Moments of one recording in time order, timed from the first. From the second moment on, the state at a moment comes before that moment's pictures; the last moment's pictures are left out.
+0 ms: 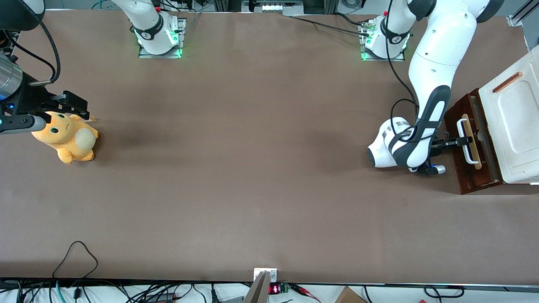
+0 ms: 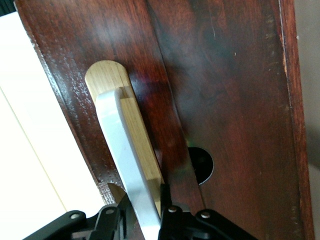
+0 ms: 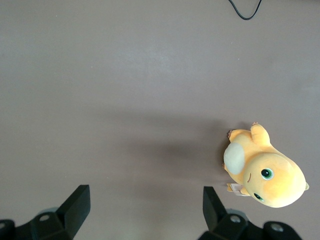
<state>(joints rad) -0.17 0.75 -0.03 -1.85 1.24 1.35 -0.80</state>
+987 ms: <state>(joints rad) -0.21 0.75 -0.03 -1.85 1.22 1.35 -0.82</state>
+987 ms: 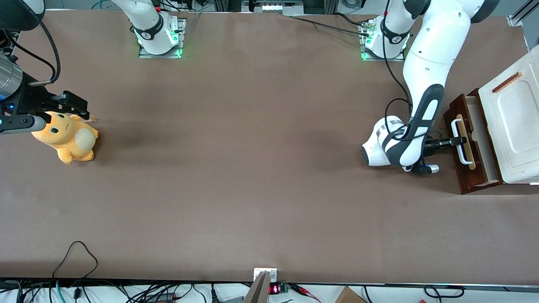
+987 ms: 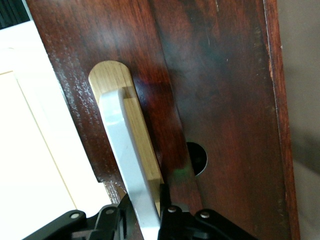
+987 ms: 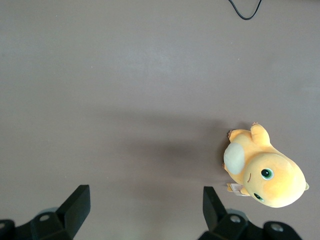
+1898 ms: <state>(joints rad) -0.28 0.75 -0.02 -1.85 1.17 1.34 -0.82</state>
